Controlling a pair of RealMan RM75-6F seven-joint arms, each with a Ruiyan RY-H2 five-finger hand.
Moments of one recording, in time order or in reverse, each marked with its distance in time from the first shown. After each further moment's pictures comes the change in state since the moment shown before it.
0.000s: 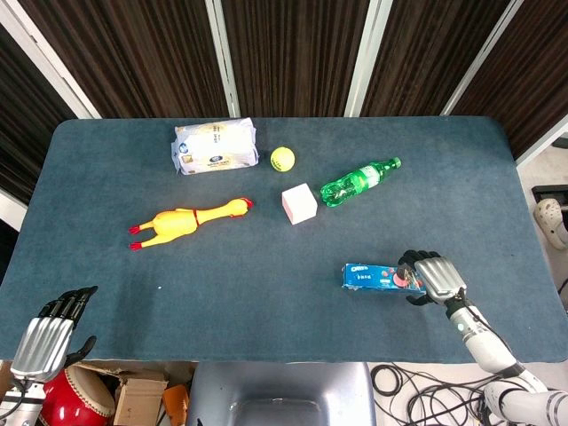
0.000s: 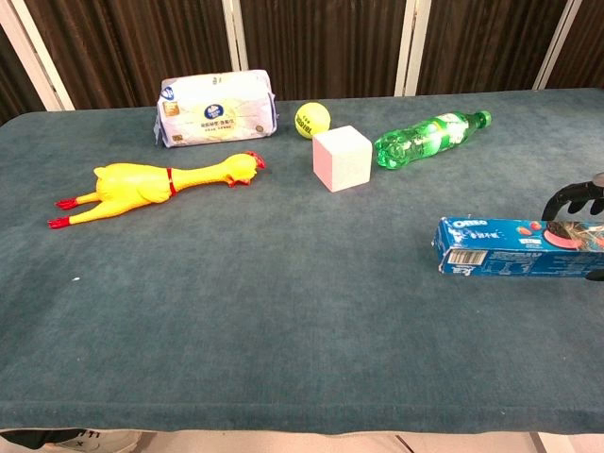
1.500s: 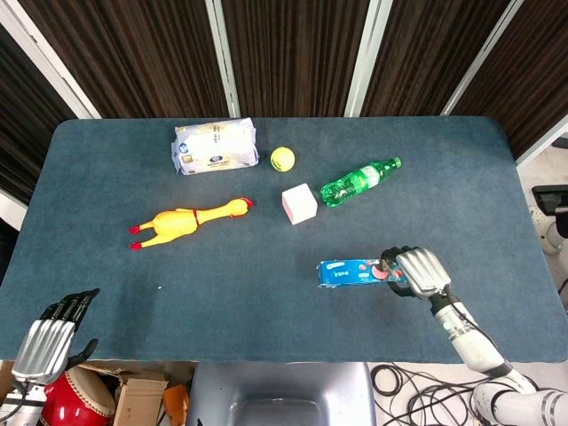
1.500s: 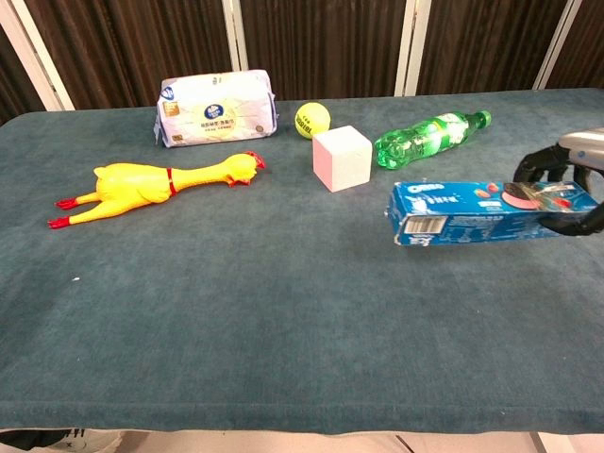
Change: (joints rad) left arm 0.002 0.006 0.009 -0.018 0.017 0.000 -0.002; right arm 0.028 0.039 0.053 -0.193 -0.032 0.085 -0.128
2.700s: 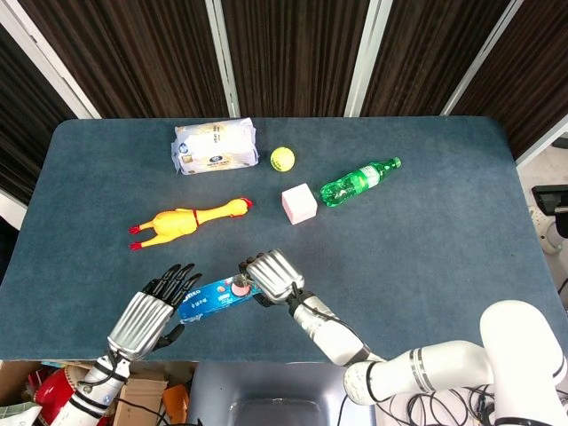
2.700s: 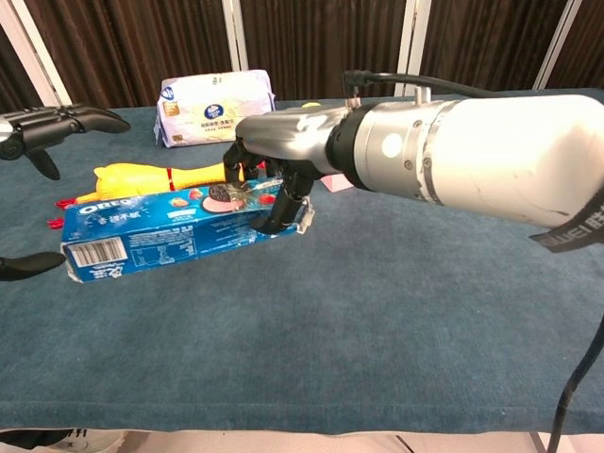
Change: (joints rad) left arm -0.234 -0.072 -0.091 -0.351 -0.038 -0.267 0.346; right arm 0.577 -0.340 0.173 -0.244 0.682 0.015 -0.624
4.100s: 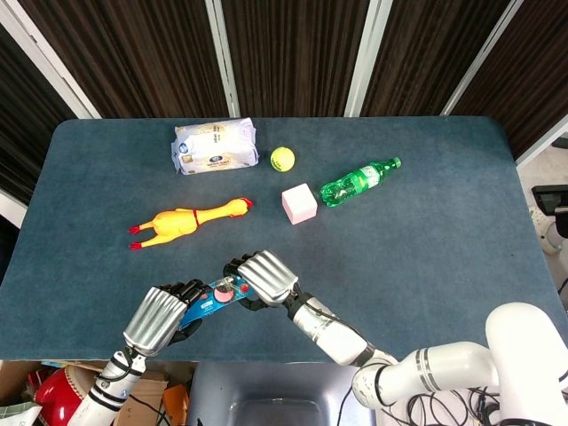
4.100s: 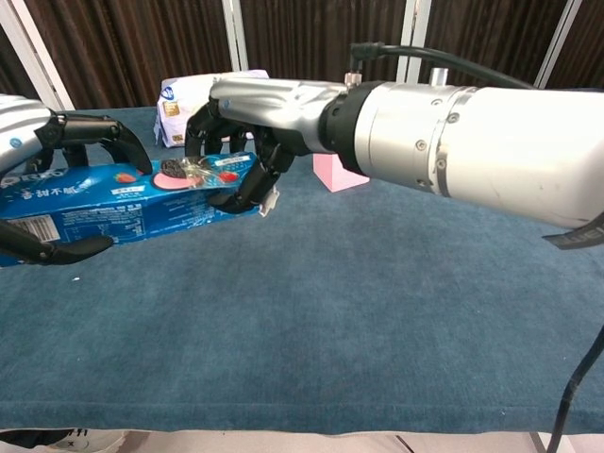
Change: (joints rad) left arm -0.043 -0.131 0.003 0.104 0.036 0.084 0.029; right arm -0.036 0.017 -0.033 0.023 -0.290 -0.018 0.347
